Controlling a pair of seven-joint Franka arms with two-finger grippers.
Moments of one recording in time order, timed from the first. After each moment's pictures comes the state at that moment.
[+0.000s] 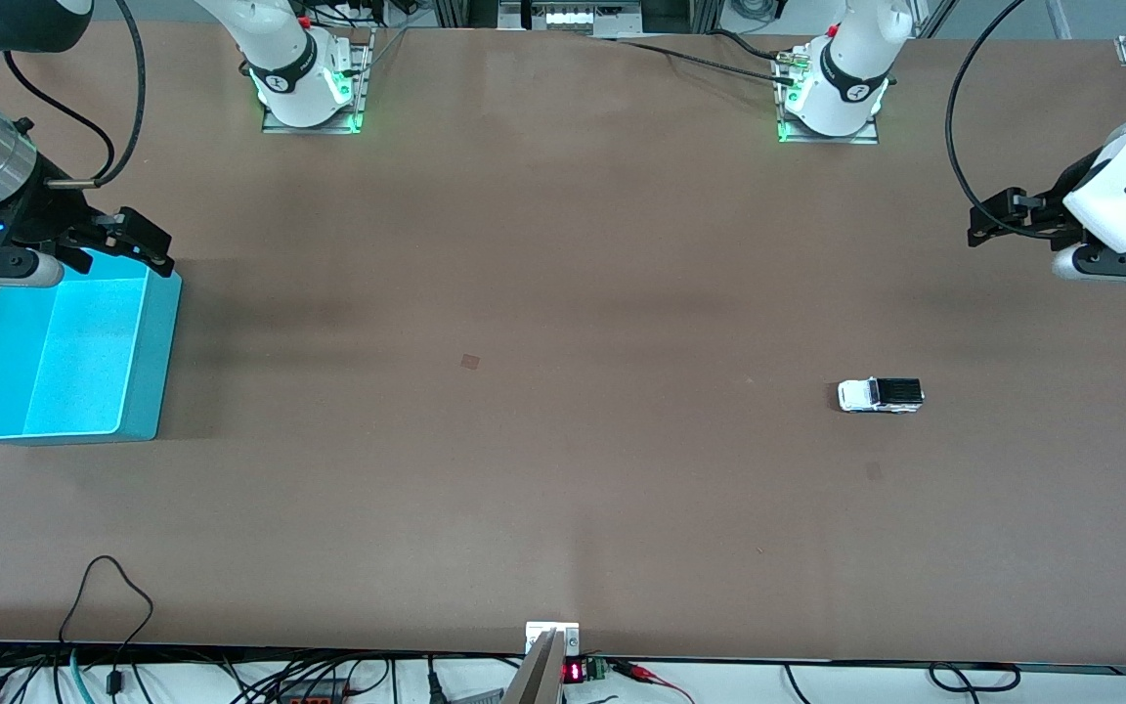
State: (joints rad) left arm -0.02 0.00 0.00 -1.68 0.00 1.52 0.03; right arm 0.01 0.01 0.09 -1.68 0.00 1.73 0.14
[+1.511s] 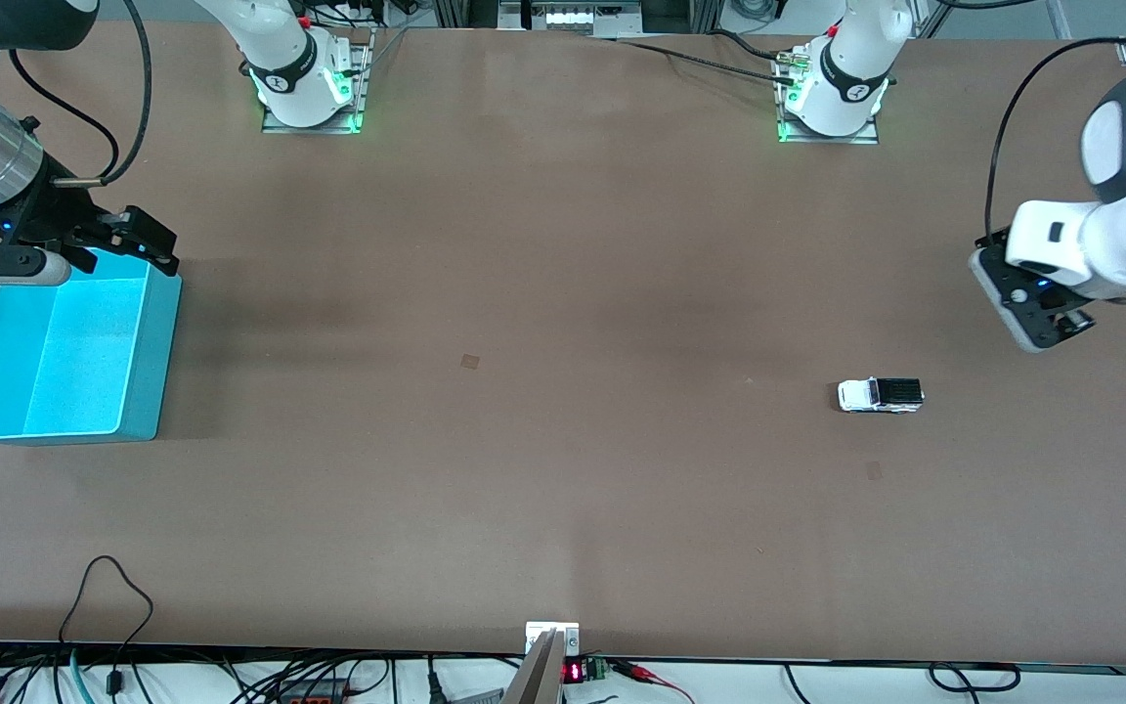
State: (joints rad) left arm 0.04 0.11 -0.01 -1.86 0.10 1.80 1.12; right arm 0.02 0.01 0.09 -1.68 0.00 1.73 0.14
